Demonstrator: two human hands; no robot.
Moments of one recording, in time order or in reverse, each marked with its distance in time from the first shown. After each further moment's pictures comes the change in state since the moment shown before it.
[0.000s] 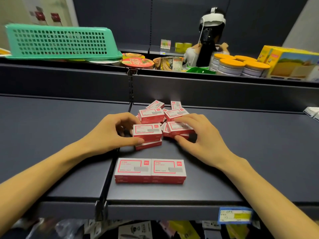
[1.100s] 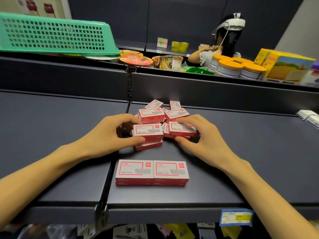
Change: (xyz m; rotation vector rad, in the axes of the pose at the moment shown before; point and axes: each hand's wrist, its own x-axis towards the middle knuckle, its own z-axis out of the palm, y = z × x) left_hand -0.002 -0.002 -0.001 0.051 -0.027 0.059; right_hand -0.001 -0.002 -0.003 0.160 -0.003 0.076
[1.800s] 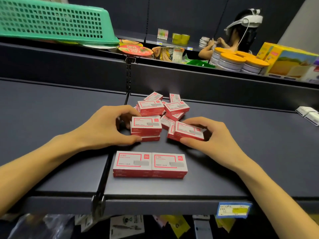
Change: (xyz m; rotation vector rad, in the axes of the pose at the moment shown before) left_hand -0.001 0.002 -0.002 0.131 0.010 0.041; right_hand -0.020 -0.009 -0.019 0.270 -0.075 0.158
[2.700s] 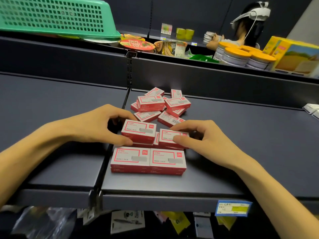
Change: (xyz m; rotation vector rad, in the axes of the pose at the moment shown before) left_hand -0.003 0.006 -0.020 -0.165 -0.388 -0.125; right_hand 0.001 -0.014 0.009 0.066 -0.227 0.067
